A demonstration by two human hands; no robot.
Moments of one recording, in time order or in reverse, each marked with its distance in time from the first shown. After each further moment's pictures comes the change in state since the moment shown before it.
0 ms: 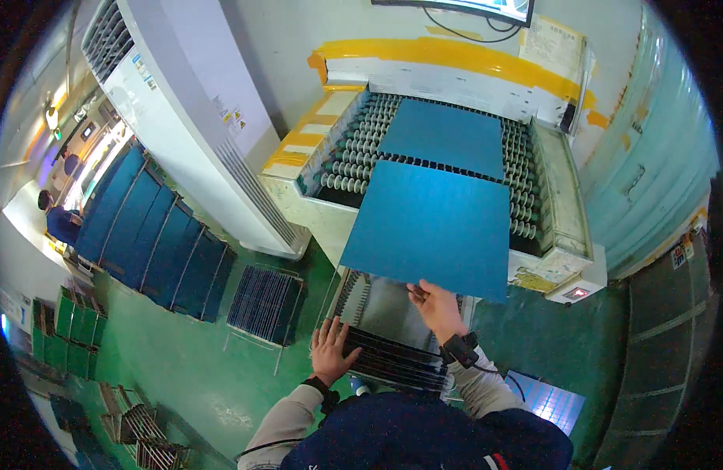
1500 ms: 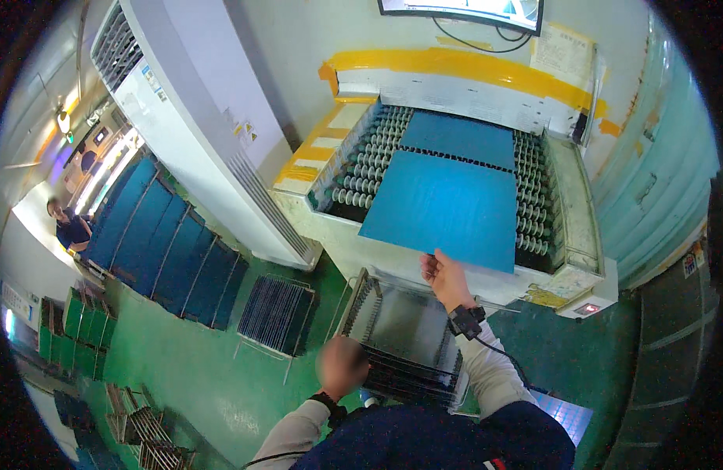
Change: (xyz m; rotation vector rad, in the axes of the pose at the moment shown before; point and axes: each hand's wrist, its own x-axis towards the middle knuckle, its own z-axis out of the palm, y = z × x) left_hand -0.003 0.003 -0.002 -0.008 0.050 -0.012; right_hand 0.086 -0.044 0.037 -0.178 -0.142 -0.060
